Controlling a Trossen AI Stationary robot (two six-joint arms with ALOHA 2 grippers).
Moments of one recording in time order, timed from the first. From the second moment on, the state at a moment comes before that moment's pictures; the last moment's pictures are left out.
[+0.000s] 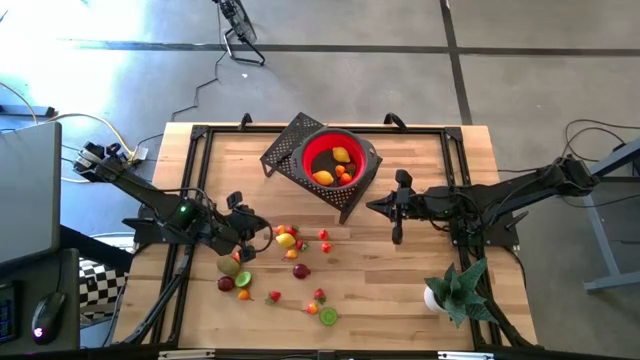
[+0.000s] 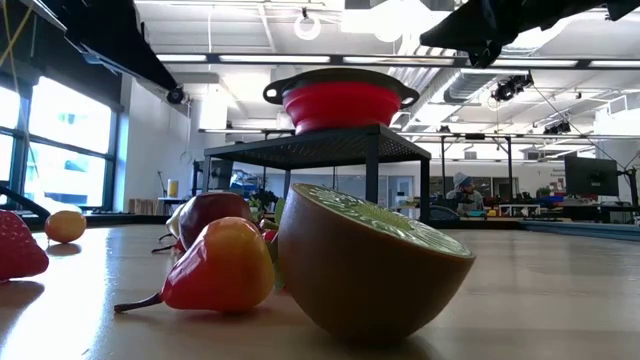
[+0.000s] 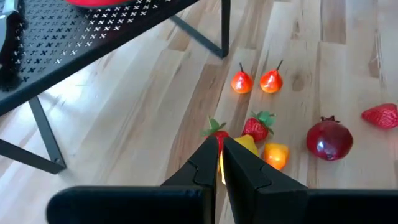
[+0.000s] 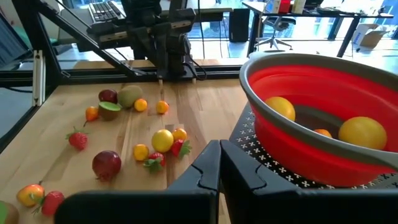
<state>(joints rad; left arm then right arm) -0.50 1.02 0.75 -0.54 -0.66 -0.53 0.19 0.97 0.58 0.14 0.34 0.08</state>
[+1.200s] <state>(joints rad) -0.19 1.24 0.75 -0.32 -0.27 -0.28 0.19 0.97 0.58 0.12 0.34 0.07</state>
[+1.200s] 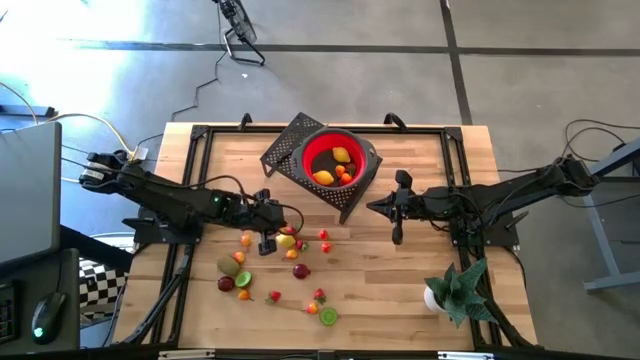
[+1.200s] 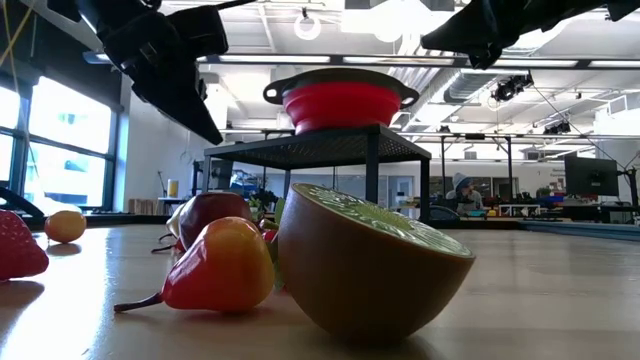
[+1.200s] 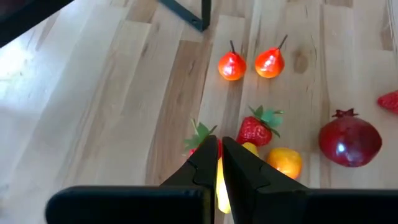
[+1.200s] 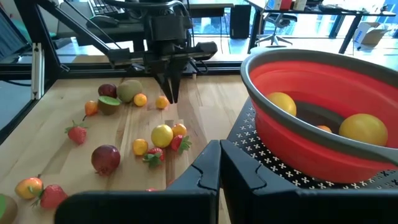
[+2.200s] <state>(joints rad) -0.14 1.24 0.75 -0.35 -0.26 -0.27 0.19 0.97 0.58 0.11 0.34 0.07</state>
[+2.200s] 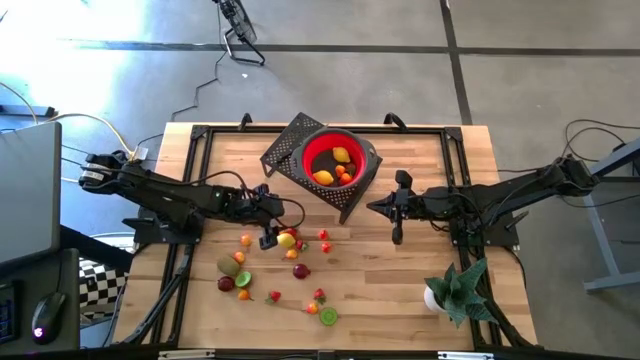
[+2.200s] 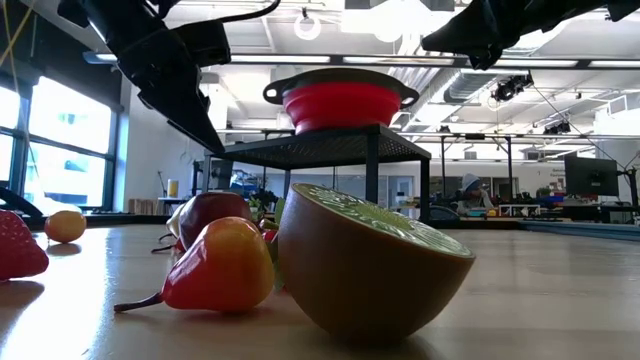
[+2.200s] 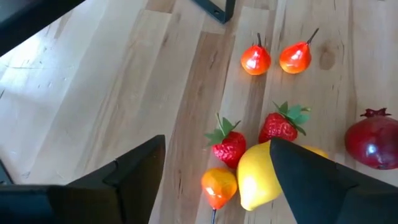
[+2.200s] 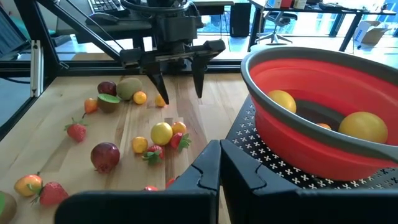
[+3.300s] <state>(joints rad) -0.14 1.53 0.75 -0.24 -0.08 -0.29 0.19 0.97 0.58 0.11 0.34 0.08</state>
